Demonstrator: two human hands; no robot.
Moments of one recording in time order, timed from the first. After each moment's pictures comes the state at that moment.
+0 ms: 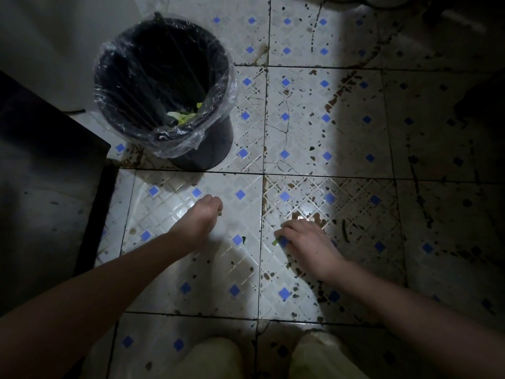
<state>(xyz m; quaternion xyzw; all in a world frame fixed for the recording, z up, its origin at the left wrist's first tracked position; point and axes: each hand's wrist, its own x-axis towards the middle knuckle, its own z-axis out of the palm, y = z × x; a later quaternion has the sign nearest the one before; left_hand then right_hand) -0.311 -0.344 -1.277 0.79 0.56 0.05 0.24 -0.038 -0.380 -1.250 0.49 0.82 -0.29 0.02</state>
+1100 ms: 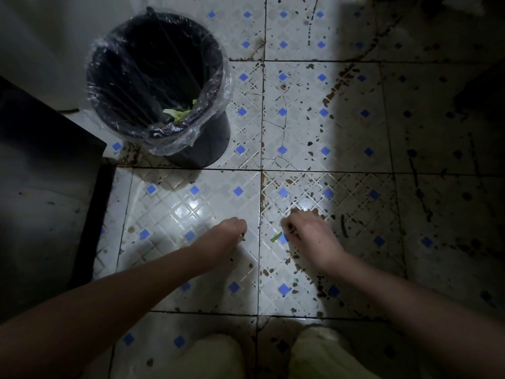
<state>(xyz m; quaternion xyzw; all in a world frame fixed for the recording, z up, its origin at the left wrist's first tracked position) -0.265 -0.375 -1.274 0.79 0.51 -0.06 0.34 -0.036 -0.371 -1.241 0.57 0.76 -0.32 0.00</state>
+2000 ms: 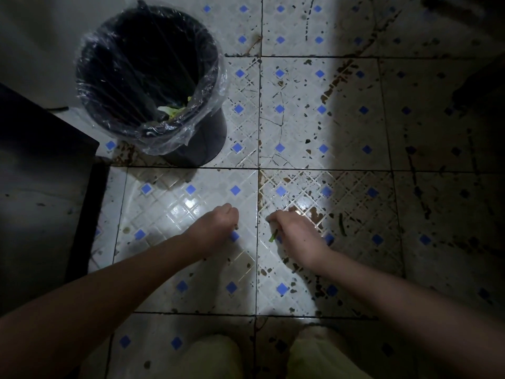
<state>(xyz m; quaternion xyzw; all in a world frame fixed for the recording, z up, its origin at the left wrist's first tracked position) -0.274 -0.354 -1.270 0.84 0.48 -0.02 0.25 -0.056 -0.370 -1.257 0.56 0.74 -0.36 -0.01</state>
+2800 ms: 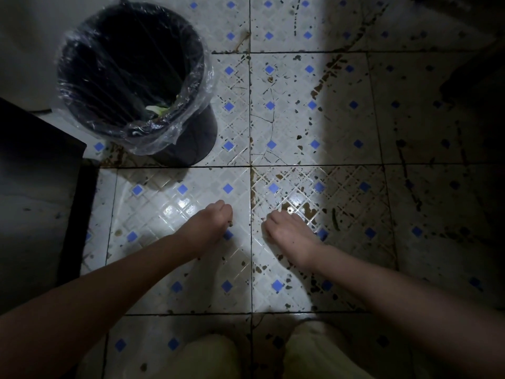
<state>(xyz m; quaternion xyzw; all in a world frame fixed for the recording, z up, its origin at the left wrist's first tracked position) -0.275 -0.350 -1.272 0.84 0.46 0.01 0.28 -0.052 -0.375 -1.261 0.47 0.84 -0.25 0.08</state>
